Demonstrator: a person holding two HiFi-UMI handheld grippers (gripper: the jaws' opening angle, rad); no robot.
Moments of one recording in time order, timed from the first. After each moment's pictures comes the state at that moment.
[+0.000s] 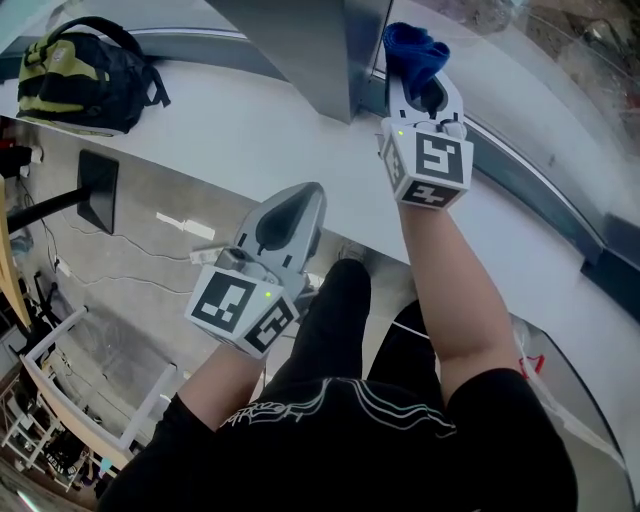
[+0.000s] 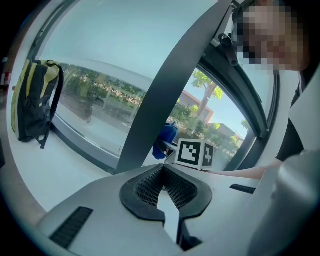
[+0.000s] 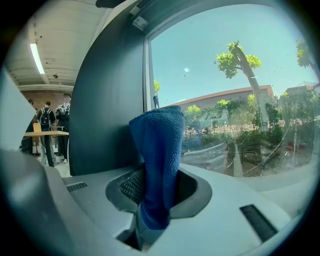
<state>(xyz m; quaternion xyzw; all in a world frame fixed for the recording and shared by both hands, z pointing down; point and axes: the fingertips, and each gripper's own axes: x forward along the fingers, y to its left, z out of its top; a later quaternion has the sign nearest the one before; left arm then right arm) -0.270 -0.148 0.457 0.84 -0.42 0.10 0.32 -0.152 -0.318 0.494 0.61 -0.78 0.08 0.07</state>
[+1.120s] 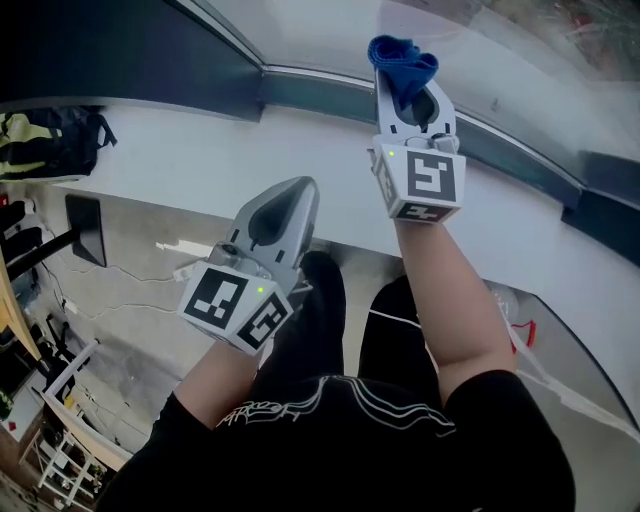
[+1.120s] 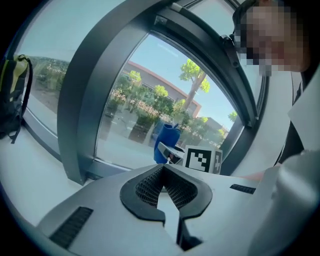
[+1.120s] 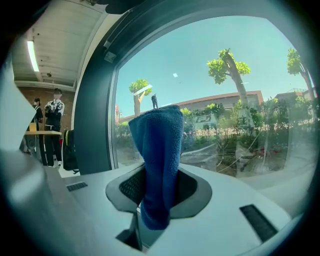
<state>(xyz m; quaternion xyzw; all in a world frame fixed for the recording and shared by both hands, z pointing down) -0.097 -0.110 0.452 0.88 -0.35 0.12 0.31 0.033 -0.233 0.485 0.65 -0.75 0.08 0.07</state>
